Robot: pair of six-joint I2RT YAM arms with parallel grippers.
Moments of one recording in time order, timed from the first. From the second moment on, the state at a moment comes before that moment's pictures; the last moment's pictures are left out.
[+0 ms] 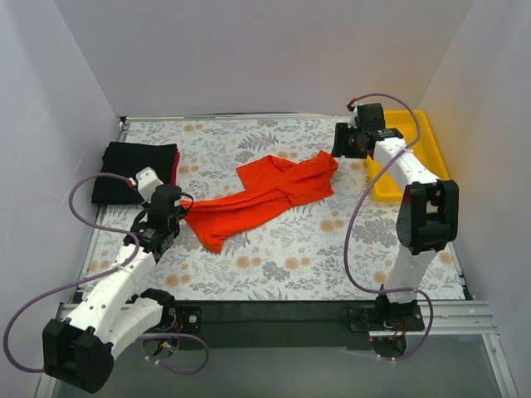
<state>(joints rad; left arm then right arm) -0.33 0.89 0.65 -0.36 -0.57 -0.69 0.17 1.86 1.55 -0.48 -0.13 0.16</state>
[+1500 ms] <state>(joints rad) -0.33 0.94 0.65 -0.34 -0.54 -0.68 0.22 1.86 1.11 -0.18 -0.23 0.12</state>
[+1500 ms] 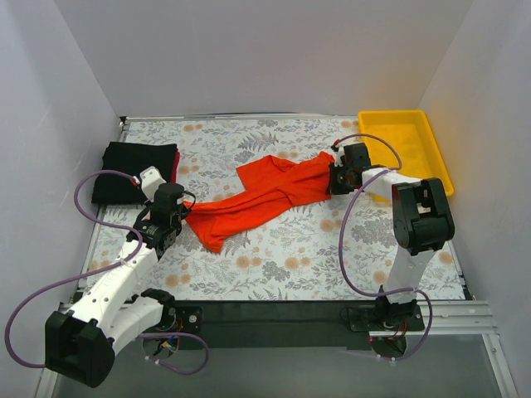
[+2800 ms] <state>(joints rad) -0.30 0.99 1.79 -0.32 -0.43 -0.33 0.17 1.05 1.86 -0.48 0.01 -0.09</state>
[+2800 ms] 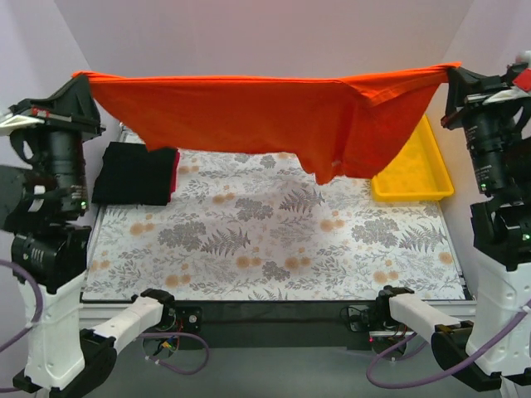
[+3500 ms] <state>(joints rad) -0.27 1.48 1.49 -0.31 -0.45 -0.36 0.17 1.47 1.79 -0.37 -0.10 -0.24</state>
